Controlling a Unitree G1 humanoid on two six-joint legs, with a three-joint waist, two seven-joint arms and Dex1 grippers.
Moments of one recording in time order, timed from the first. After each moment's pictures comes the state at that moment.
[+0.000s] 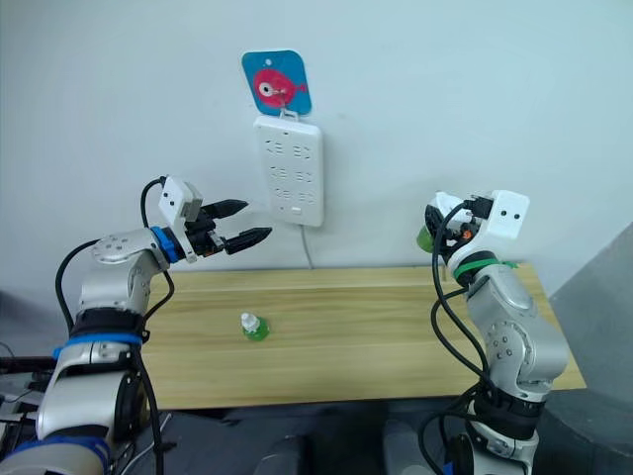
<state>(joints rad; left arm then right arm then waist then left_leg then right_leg) -0.71 0.56 0.16 0.57 -0.22 0.12 -1.07 -0.43 -0.02 -0.35 -0.53 0.43 0.97 0.03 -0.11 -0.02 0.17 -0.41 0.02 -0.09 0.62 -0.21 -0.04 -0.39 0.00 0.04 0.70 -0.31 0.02</state>
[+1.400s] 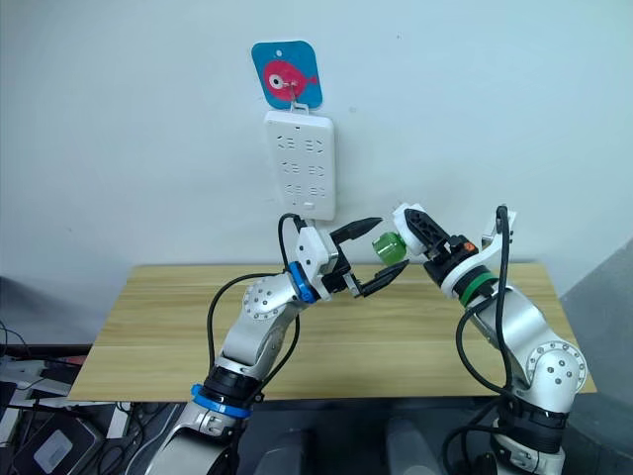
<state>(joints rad) -0.46 0.08 -0.21 0.09 -0.18 -0.09 -0.75 -0.32 -0.16 -0.37 -0.43 1.69 0.86 -0.50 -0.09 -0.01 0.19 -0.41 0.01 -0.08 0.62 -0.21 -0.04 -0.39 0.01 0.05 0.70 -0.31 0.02</state>
